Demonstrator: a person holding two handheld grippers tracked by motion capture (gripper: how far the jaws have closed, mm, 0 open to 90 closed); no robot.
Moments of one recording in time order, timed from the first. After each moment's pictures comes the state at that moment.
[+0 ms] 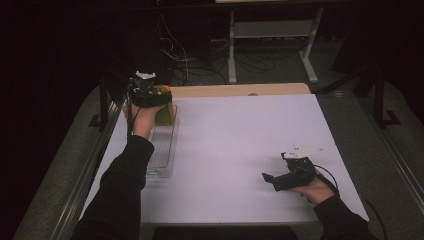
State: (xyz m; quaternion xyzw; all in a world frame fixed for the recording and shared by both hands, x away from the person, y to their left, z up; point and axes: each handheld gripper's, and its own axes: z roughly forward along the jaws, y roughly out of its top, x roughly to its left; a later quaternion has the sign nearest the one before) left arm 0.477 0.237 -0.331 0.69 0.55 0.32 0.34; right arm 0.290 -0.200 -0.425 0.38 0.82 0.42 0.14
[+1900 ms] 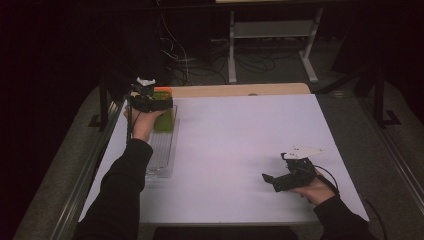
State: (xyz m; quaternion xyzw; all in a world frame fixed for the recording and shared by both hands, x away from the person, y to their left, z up) left arm 0.481 0.247 -0.353 0.70 0.54 0.31 0.35; right arm 0.288 -0.199 -0.424 0.37 0.82 0.42 0.14
